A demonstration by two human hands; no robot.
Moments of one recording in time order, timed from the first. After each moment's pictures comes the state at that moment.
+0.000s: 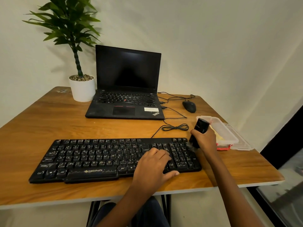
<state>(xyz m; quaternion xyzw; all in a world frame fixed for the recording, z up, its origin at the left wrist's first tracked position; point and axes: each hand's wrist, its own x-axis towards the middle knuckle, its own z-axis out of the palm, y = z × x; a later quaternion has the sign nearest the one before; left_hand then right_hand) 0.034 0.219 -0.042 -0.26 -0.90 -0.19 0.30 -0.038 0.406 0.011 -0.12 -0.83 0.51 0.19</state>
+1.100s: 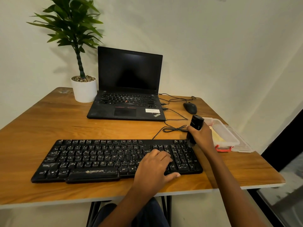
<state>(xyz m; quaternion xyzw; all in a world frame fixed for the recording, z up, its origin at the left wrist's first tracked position) 0.036 0.218 -0.042 -0.27 -0.90 -0.20 0.28 -0.053 0.398 0.017 -0.07 -0.86 0.47 0.18</state>
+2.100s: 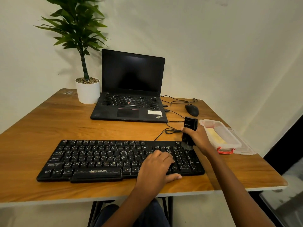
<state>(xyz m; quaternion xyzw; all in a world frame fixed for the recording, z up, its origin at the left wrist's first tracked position) 0.034 0.218 -0.042 -0.27 -0.90 -0.20 0.28 -0.054 0.387 0.020 0.00 -0.84 0.53 0.10</state>
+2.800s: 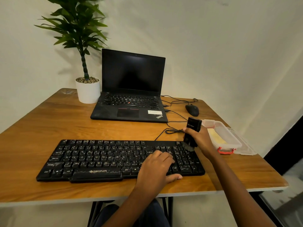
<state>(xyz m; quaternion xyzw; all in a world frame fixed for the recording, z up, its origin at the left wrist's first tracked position) 0.035 0.219 -0.041 -0.27 -0.90 -0.20 0.28 -0.043 0.387 0.024 0.00 -0.83 0.54 0.10</state>
